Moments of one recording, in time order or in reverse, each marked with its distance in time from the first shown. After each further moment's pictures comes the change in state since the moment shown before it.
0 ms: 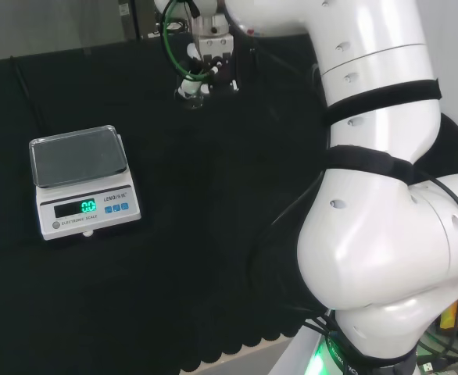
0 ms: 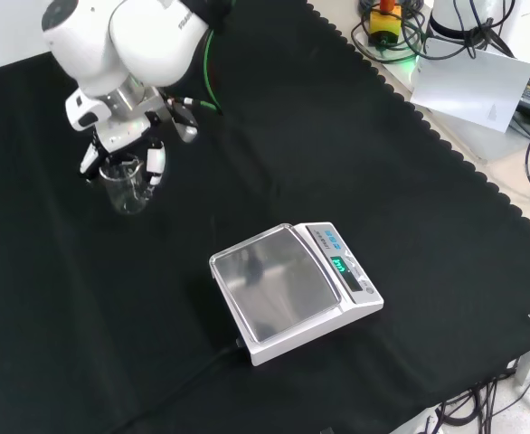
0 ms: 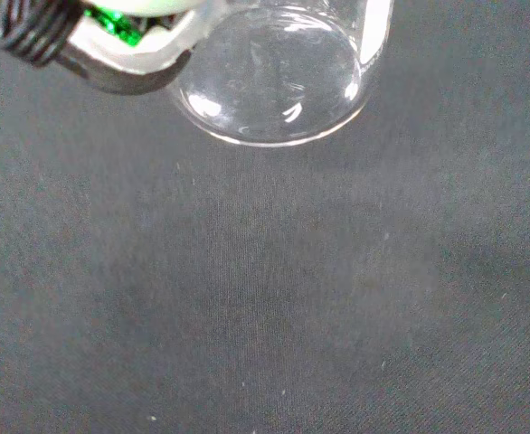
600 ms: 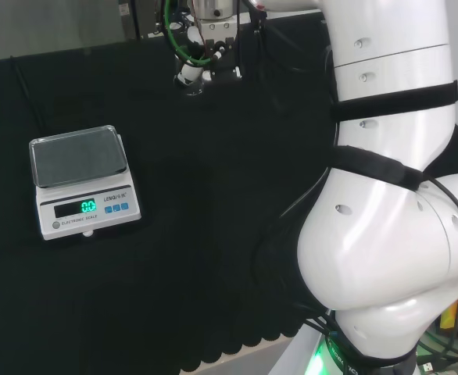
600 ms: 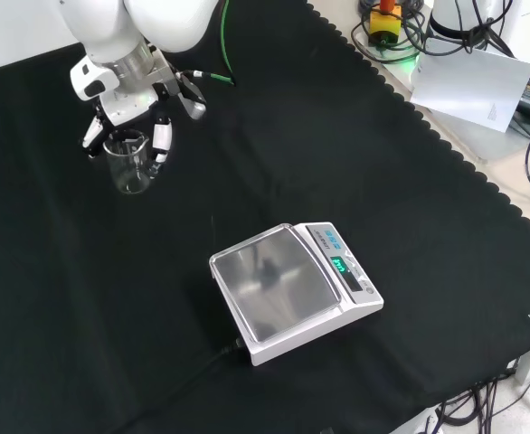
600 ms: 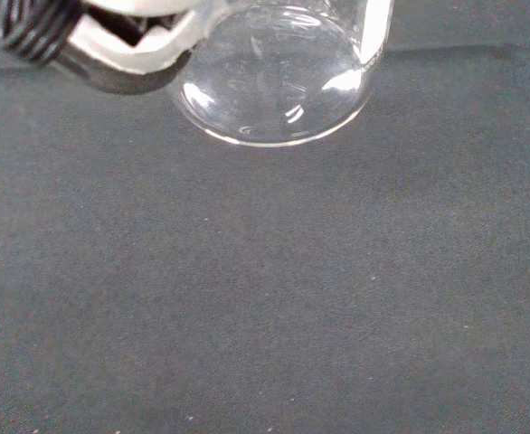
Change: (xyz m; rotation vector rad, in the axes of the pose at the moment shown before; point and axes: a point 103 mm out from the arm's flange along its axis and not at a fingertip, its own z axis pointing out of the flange) arm 0.004 -0.030 -0.036 -0.040 0.001 -0.016
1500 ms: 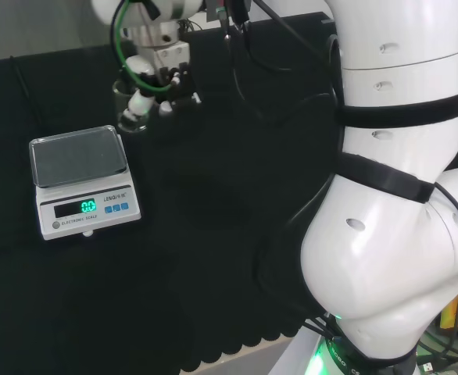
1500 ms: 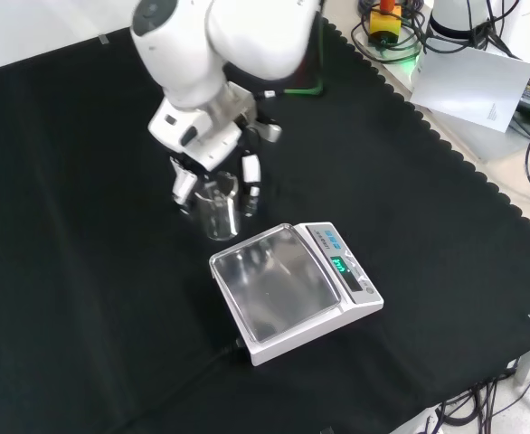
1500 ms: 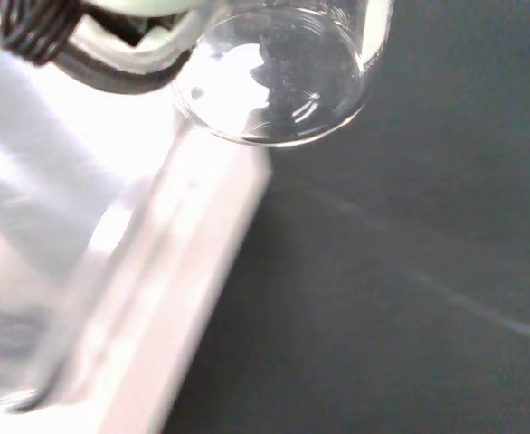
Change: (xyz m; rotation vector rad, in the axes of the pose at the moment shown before) arm 0.141 -0.094 0.025 0.060 -0.021 -0.375
